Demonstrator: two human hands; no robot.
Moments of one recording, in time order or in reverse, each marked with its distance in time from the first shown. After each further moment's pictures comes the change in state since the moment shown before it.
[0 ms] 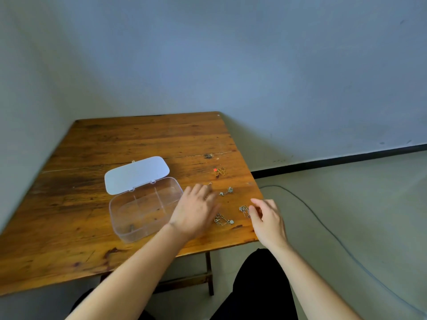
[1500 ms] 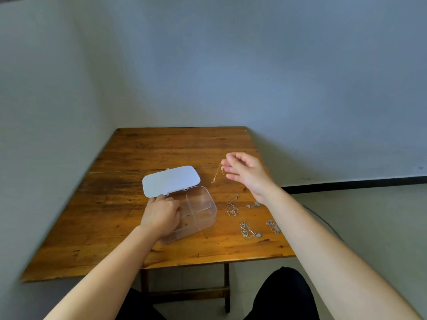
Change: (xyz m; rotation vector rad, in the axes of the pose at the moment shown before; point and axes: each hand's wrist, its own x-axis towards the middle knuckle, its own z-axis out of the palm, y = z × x) left_hand -0.069 -0.113 -0.035 0.025 -0.168 -0.497; right_hand 0.073 -0.190 -0.014 0.866 -0.409 -0.076
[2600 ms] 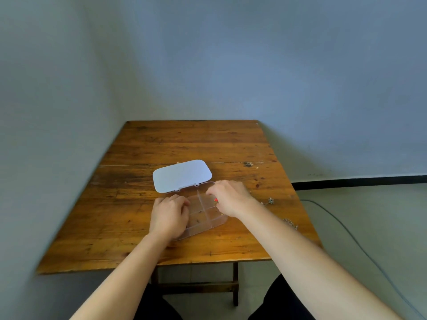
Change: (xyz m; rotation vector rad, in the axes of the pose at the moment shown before) left_hand -0.011 -0.006 0.022 -0.247 0.222 -0.143; right_hand 0.004 0.048 0.071 -1.528 -0.384 -0.179
